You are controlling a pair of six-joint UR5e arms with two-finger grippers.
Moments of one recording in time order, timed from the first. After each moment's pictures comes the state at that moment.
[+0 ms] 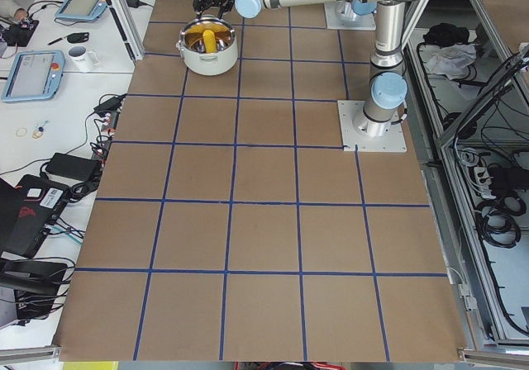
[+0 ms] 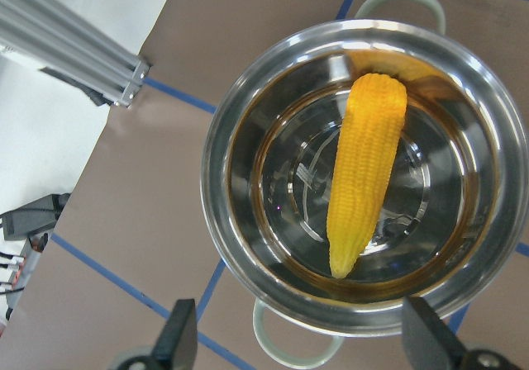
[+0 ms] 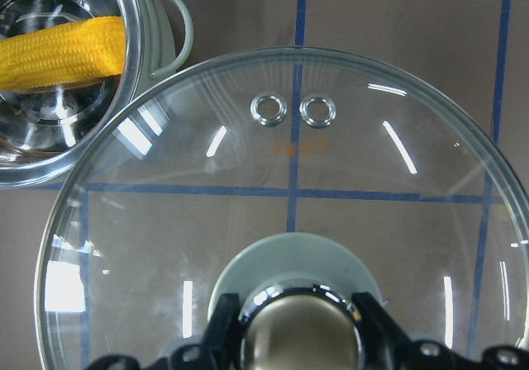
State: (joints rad) left arm -1.77 -1.85 -1.55 -0.88 1.50 0.91; right arm 1.63 -1.45 1.48 -1.65 -1.61 0.01
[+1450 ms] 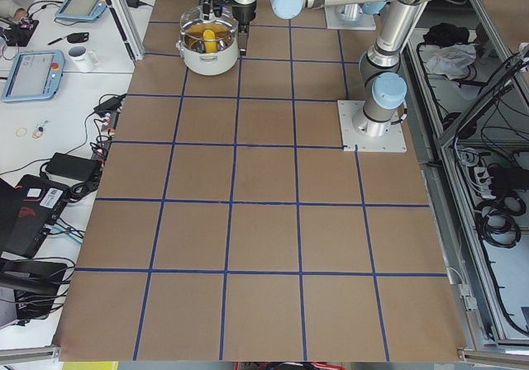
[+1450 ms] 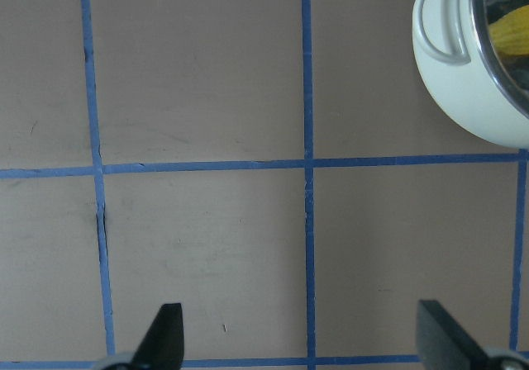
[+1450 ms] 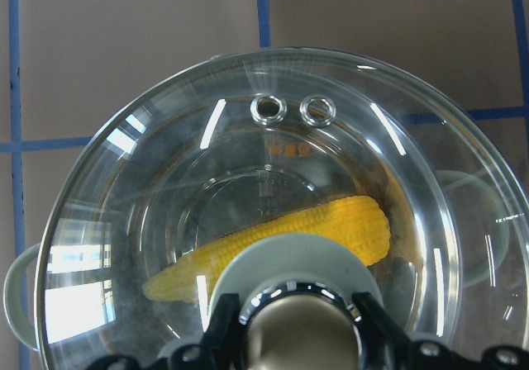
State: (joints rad) left arm -1.52 -1.58 -1.65 -1.43 1.58 0.06; right arm 1.90 -1.03 1.22 -1.97 -1.62 0.38
